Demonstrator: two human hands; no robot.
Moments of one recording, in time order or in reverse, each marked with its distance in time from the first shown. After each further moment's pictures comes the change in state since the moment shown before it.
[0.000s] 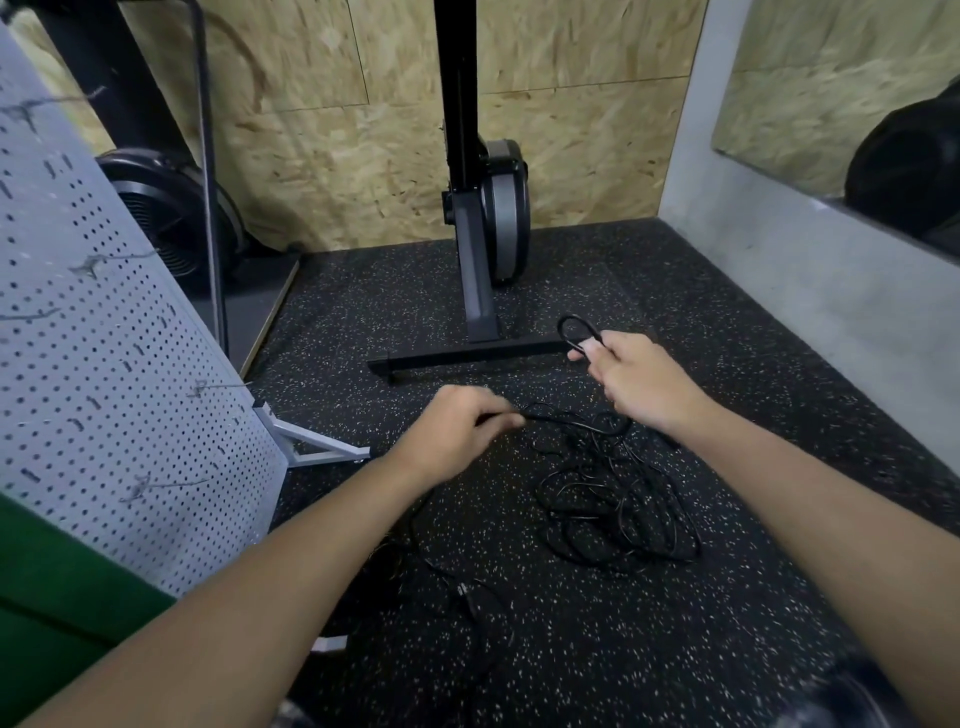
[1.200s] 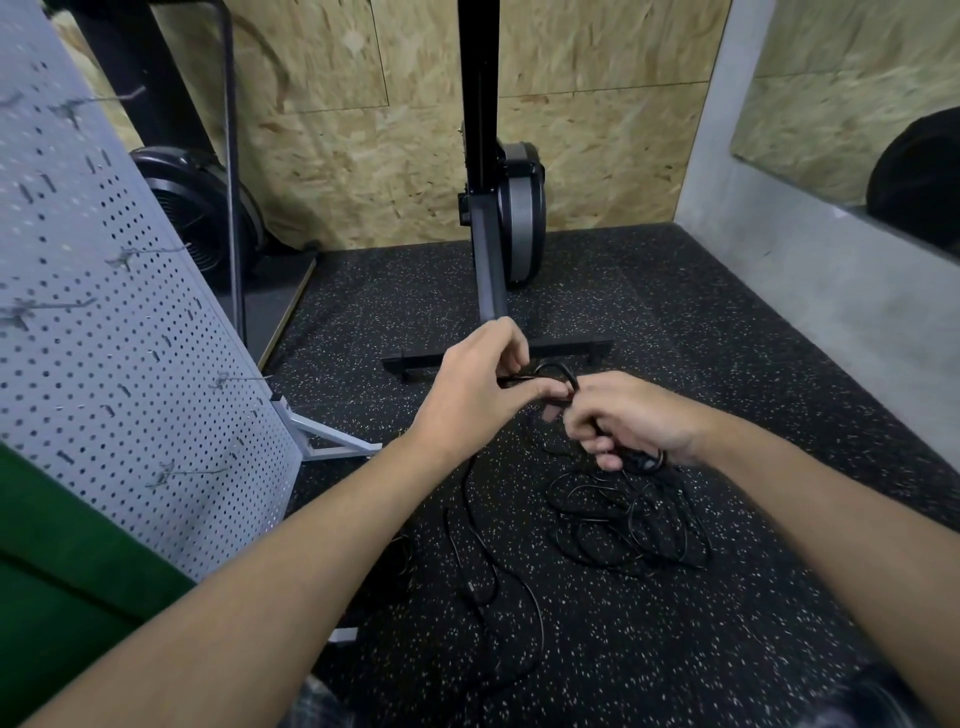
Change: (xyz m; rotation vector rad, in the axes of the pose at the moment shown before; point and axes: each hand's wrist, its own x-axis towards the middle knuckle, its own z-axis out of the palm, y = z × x) left_hand 0.005 0.036 -0.023 -0.135 0.362 0.101; right_hand -0.024 -0.021 0.012 0.431 -0.620 0.125
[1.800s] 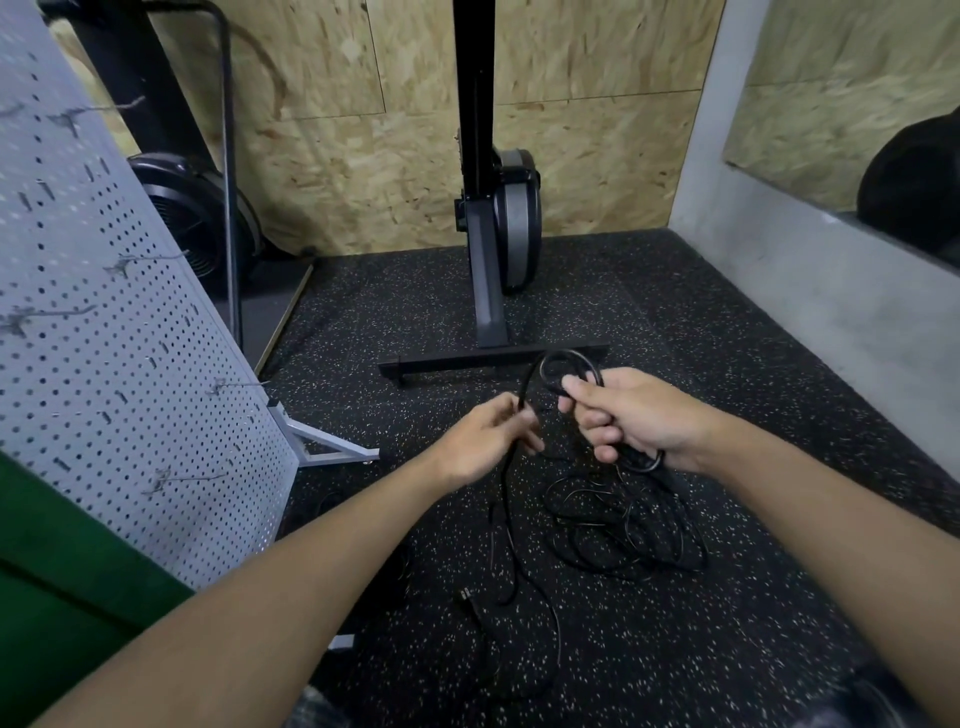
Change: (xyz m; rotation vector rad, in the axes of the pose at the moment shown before) left_hand -0.024 -0.035 0.027 -0.264 -0.486 -0.533; right_hand -0.006 0.001 -0.002 0.174 0.126 -0.055
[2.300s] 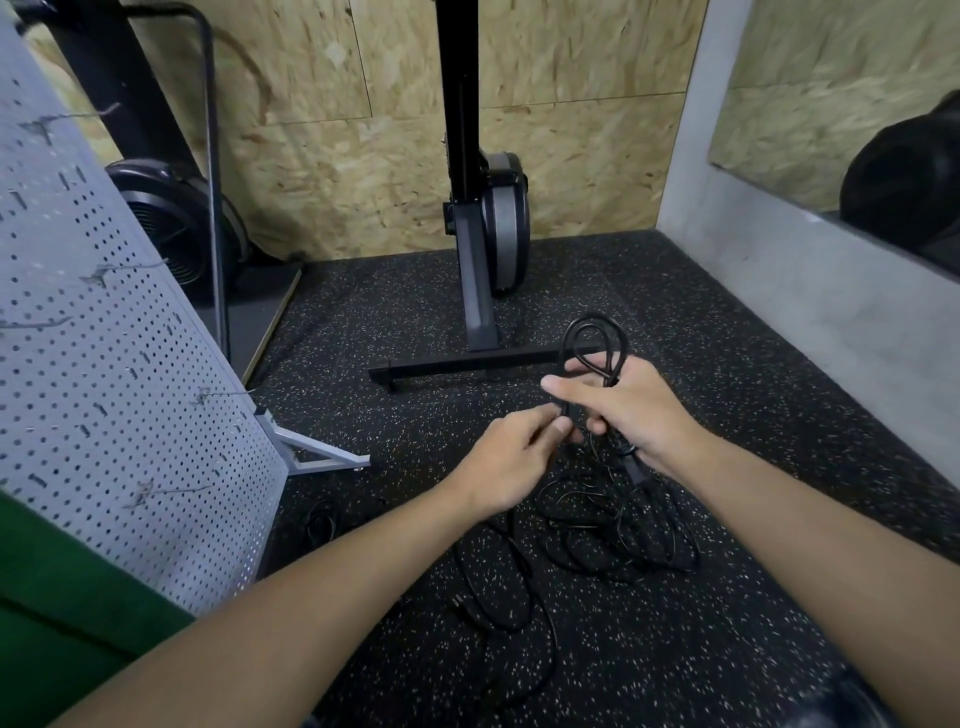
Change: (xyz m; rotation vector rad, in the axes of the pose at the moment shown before) left_hand -0.008 0.036 0.036 0.146 0.096 0.216; right_hand 0.011 0.012 -0.005 -0.004 0.414 -0.212
